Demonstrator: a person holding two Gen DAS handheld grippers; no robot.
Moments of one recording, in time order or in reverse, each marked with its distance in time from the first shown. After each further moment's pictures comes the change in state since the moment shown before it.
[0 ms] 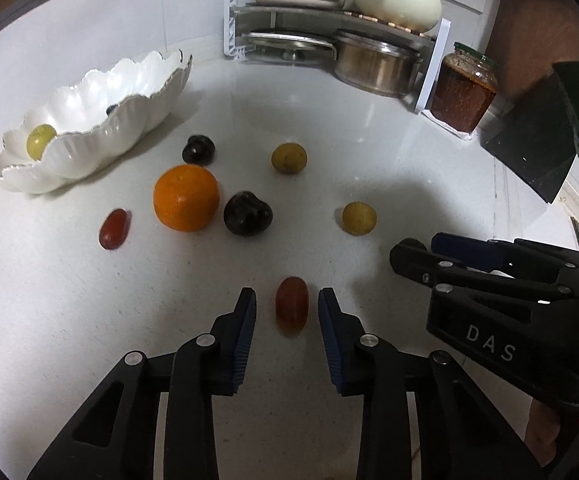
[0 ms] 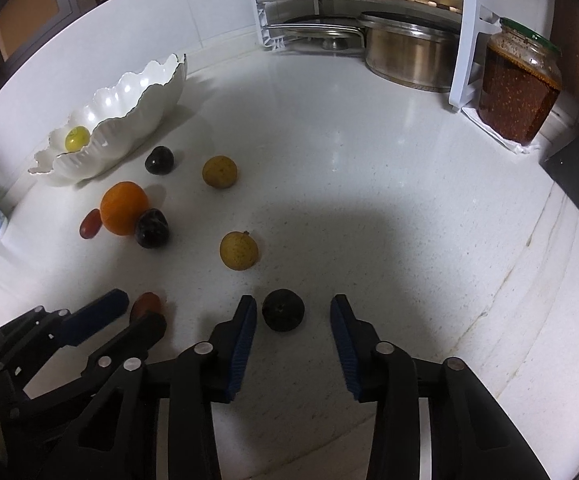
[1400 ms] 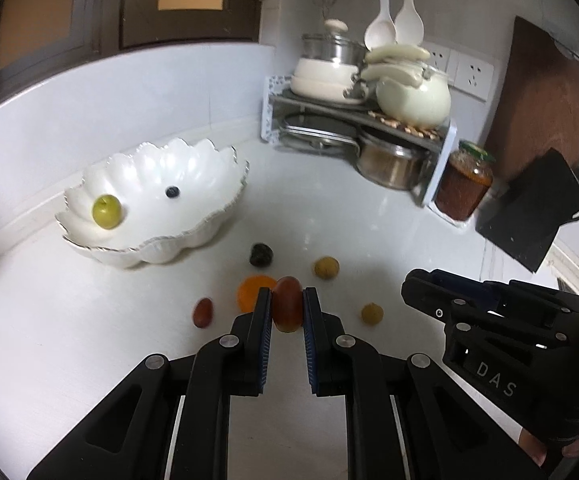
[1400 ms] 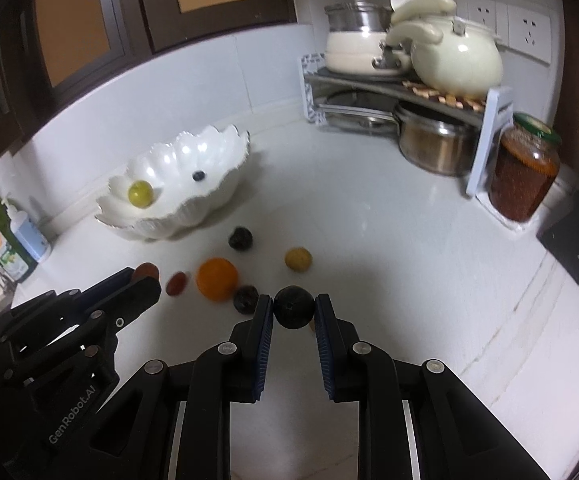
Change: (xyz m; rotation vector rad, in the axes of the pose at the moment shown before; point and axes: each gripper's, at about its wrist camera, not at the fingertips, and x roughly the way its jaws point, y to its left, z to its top) left arm -0.095 0.034 0.036 -0.056 -0.233 0.045; right arm -0.077 0.049 0.028 -0.046 -0.196 0.074
